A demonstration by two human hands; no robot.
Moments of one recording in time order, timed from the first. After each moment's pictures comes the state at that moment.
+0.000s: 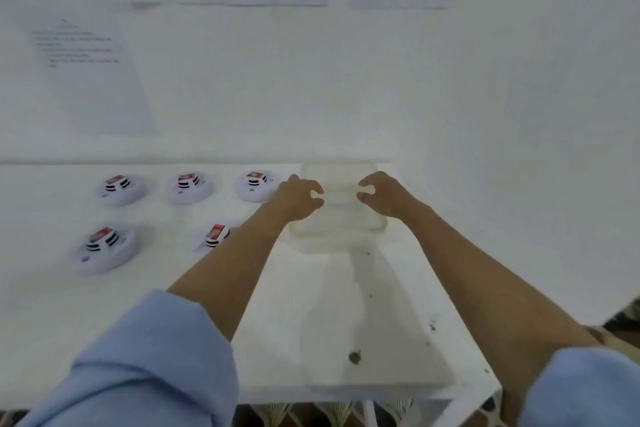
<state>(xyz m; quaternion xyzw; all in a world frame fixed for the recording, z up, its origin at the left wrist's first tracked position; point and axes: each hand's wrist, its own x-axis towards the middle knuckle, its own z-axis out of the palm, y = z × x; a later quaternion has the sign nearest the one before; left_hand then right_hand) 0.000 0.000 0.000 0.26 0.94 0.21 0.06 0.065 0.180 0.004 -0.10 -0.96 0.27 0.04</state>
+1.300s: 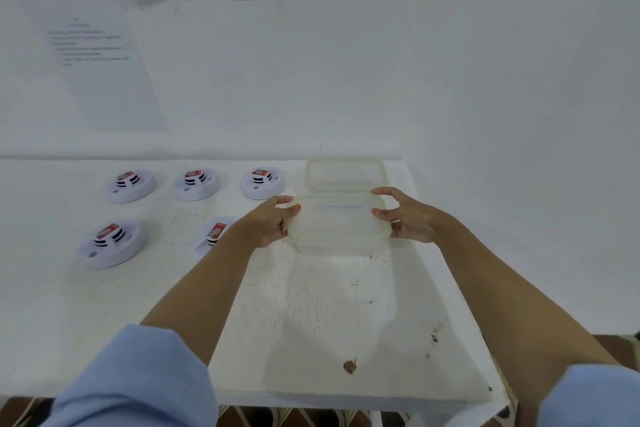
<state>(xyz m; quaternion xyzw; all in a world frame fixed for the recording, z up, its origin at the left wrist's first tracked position) -0.003 -0.035 -0.029 0.01 0.67 0.68 0.29 0.077 0.223 -0.022 -0.13 -0.70 0.69 -0.15</state>
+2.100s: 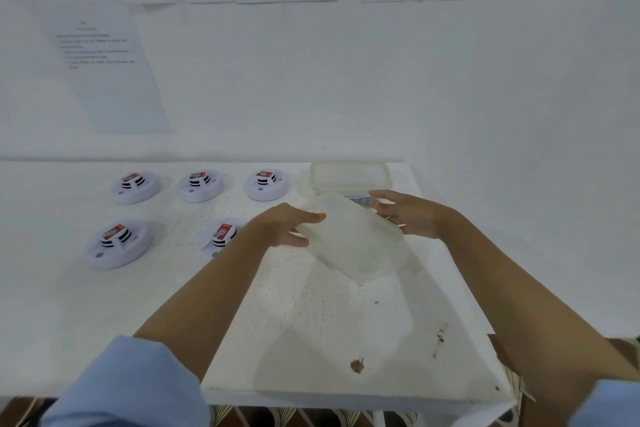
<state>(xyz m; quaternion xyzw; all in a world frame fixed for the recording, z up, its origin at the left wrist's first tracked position) 0.016 -0.021 -0.014 0.02 0.80 0.54 0.27 0.079 0.213 -0.006 -0.11 -0.79 0.58 -0.15</state>
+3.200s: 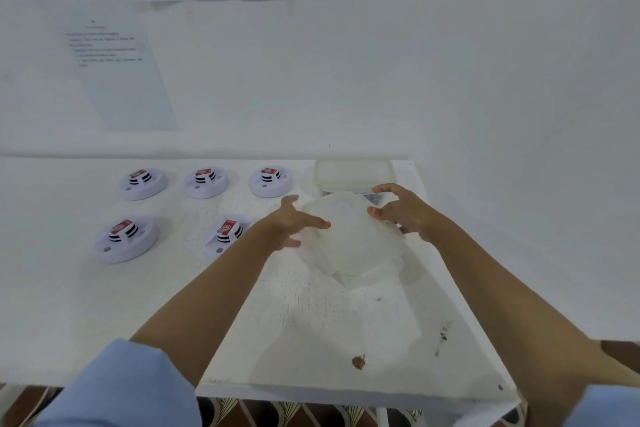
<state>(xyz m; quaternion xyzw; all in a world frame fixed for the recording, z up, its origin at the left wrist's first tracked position) 0.028 -0.025 -0.017 0.00 0.74 0.61 0.28 0.082 0.196 -0.015 -0.13 -0.82 0.56 -0.05</state>
